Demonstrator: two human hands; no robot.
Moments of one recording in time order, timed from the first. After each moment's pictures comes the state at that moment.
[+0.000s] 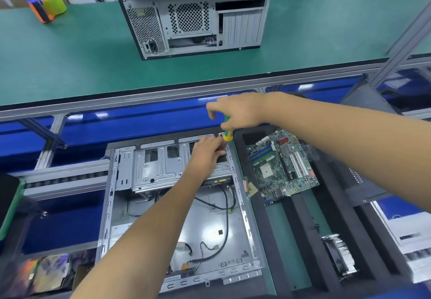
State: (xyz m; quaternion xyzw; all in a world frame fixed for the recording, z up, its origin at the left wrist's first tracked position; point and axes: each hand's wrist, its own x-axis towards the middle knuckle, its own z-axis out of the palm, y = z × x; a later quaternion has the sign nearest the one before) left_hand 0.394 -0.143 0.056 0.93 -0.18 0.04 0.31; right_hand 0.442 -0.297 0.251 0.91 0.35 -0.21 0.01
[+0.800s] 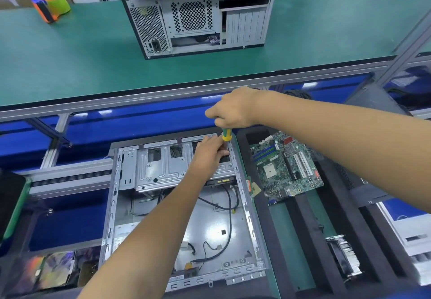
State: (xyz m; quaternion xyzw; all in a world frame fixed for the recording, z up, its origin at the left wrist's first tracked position) left_hand 0.391 -0.144 0.060 0.92 -0.15 0.02 0.36; right_hand 0.445 -0.276 0.251 0.90 0.38 -0.14 0.15
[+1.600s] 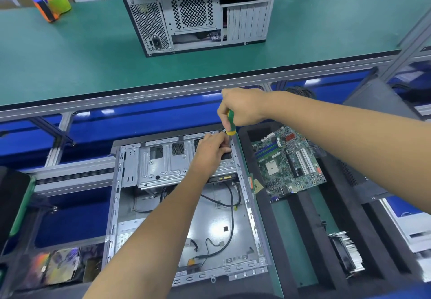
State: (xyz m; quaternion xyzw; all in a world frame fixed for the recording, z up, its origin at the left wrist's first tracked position) left_hand 0.391 -0.143 0.059 0.92 -0.15 0.01 0.37; right_hand 0.440 -0.292 0.253 0.93 0.31 -0.20 -0.04
